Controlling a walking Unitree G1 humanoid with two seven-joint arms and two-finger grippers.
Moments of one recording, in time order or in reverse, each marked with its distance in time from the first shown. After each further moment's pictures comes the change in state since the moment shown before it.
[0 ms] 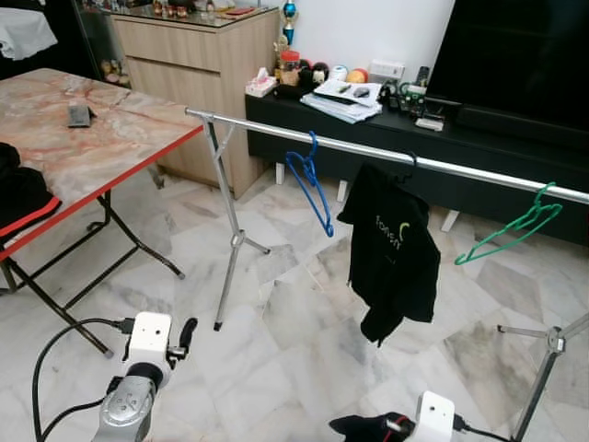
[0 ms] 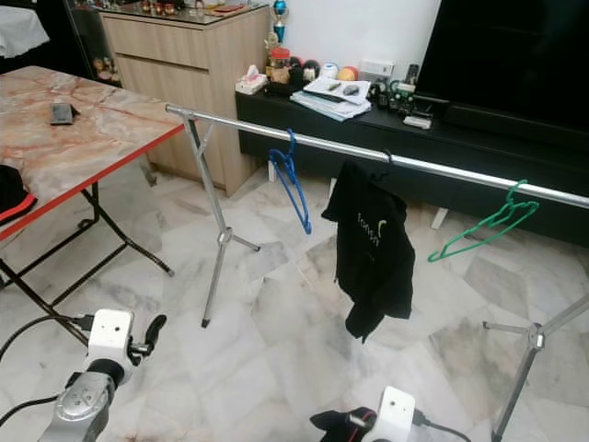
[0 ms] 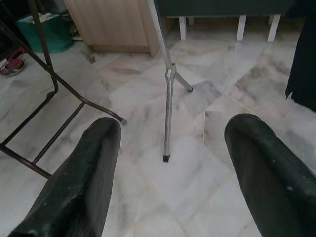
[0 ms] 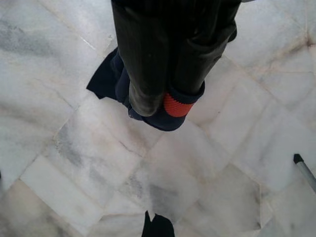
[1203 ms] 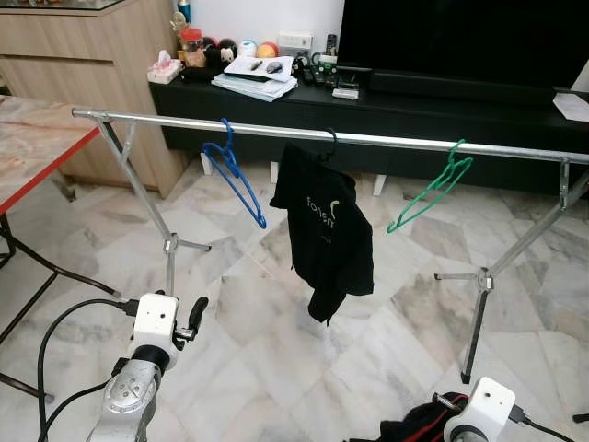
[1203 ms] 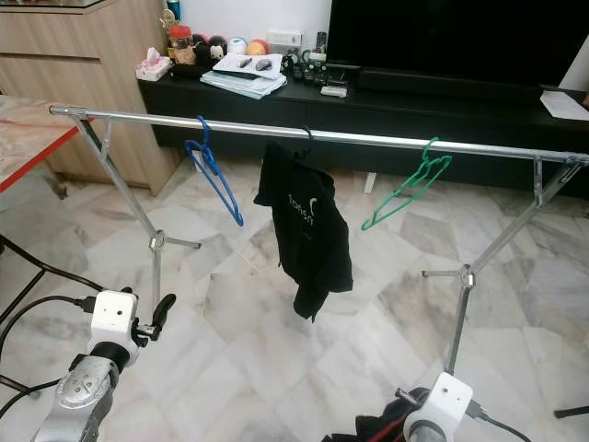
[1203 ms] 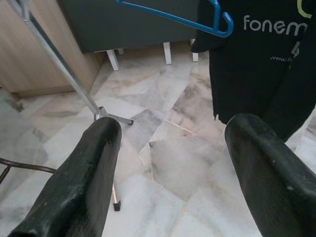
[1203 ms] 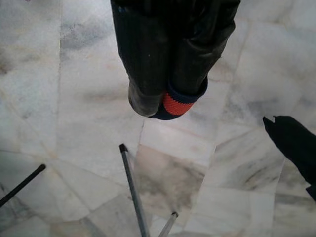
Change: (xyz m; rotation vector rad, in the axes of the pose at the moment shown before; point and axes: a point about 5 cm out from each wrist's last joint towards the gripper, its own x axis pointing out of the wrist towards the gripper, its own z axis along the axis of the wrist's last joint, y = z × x) left arm 0.004 -0.005 0.034 -0.004 -0.092 -0.050; right arm 0.000 -0.042 0.056 0.119 -0.283 -0.236
